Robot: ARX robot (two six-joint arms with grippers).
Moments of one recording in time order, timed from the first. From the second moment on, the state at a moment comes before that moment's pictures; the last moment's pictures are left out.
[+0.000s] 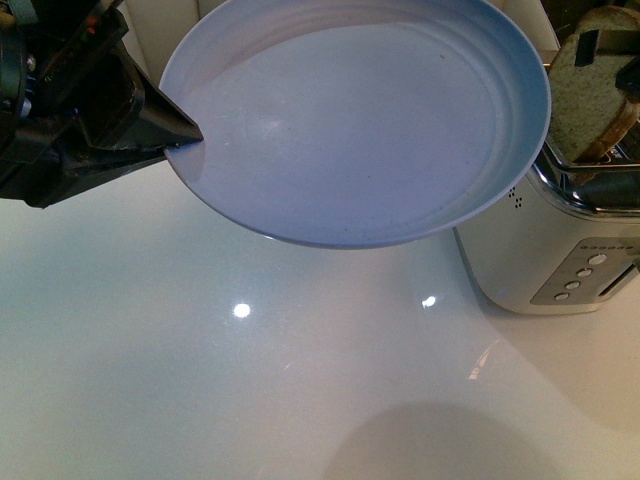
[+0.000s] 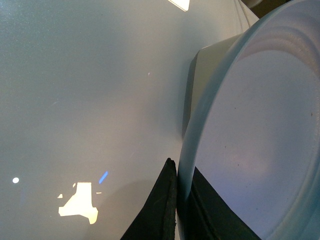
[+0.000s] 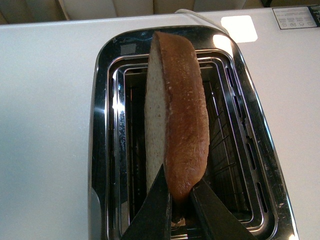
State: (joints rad) left arm -0.38 1.43 0.72 0.00 0.23 -0.79; right arm 0.15 1.65 0.82 0.27 0.18 0.09
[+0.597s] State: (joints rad) left arm -0.38 1.43 0.72 0.00 0.23 -0.79; right arm 0.17 1.64 0.75 0.30 0.18 0.09
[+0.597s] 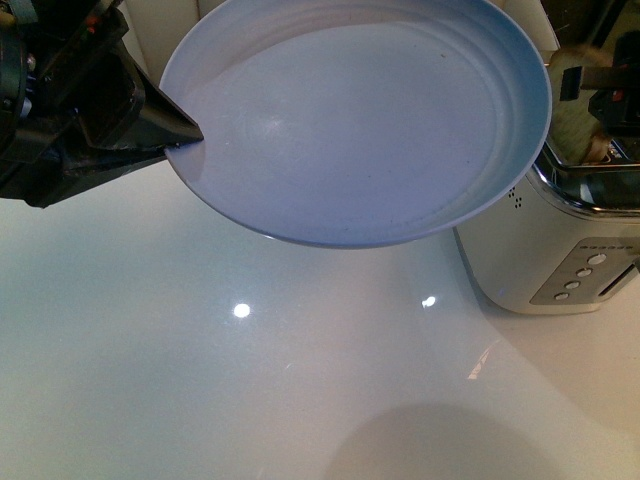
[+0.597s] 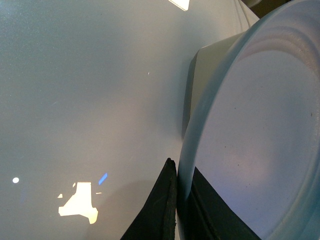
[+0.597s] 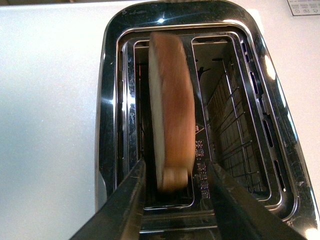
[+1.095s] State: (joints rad) left arm -0.38 1.43 0.72 0.00 0.23 -0.79; right arm 0.15 1.12 0.43 0.30 0.16 0.13
